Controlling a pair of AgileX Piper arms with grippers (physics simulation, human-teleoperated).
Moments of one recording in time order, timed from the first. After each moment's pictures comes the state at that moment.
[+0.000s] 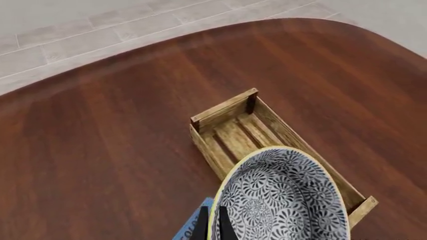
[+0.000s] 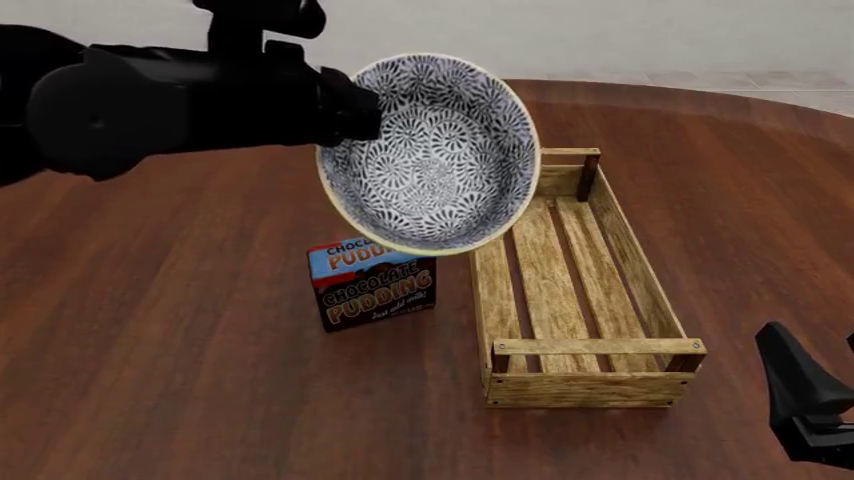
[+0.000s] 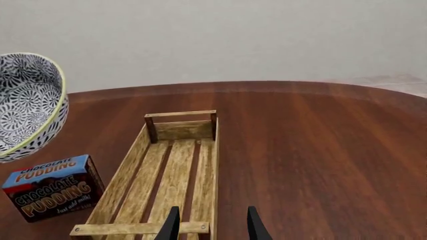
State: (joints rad) left arm -0.61 1.34 -1.12 0.25 -0.06; right arm 0.04 0.00 0.00 0.07 0.08
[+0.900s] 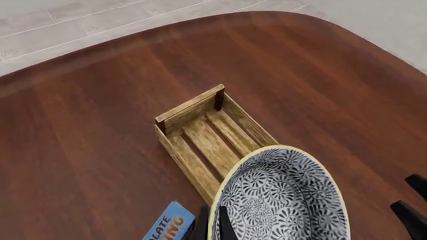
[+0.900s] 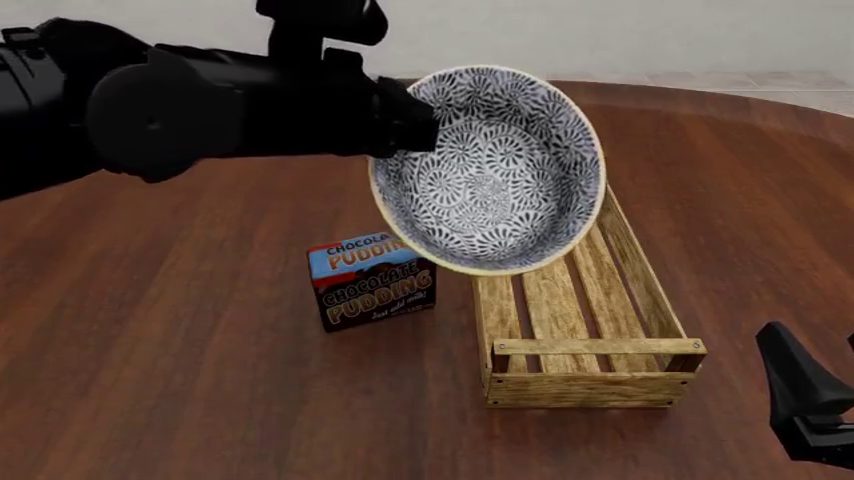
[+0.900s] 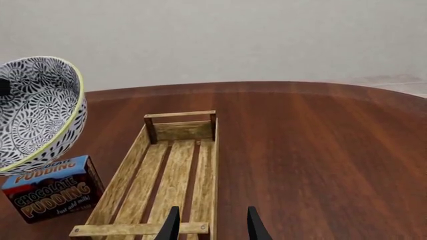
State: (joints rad) left arm -0.72 1.40 -1.19 0.28 -0.11; right arm 0.03 0.00 0.00 0.07 0.08
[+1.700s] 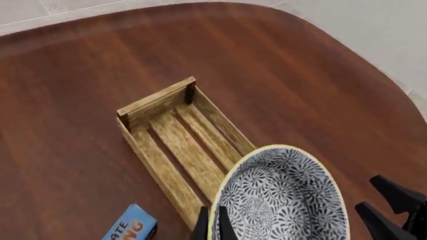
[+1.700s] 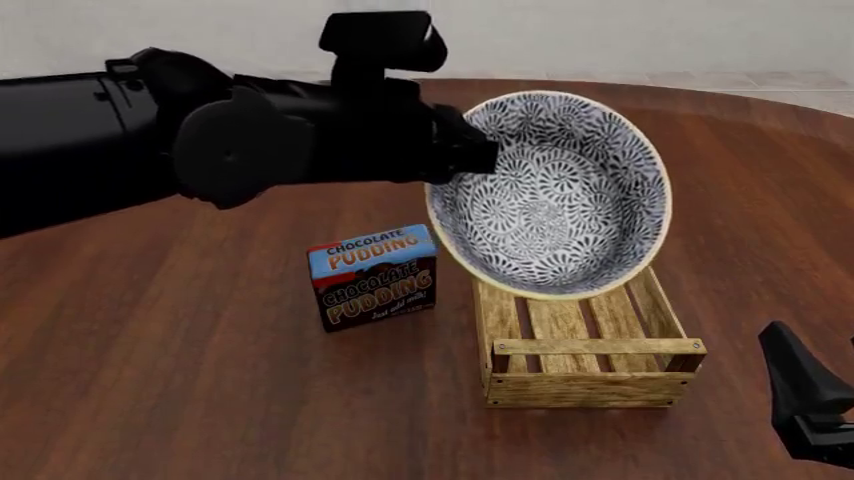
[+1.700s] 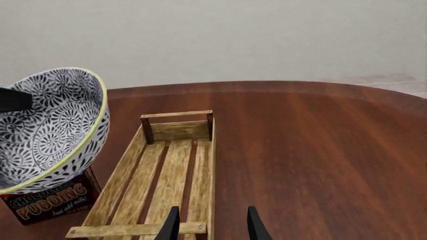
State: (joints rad) left arm -0.81 1.48 -1.21 0.24 -0.24; right arm 0.02 0.00 0.00 0.07 0.08
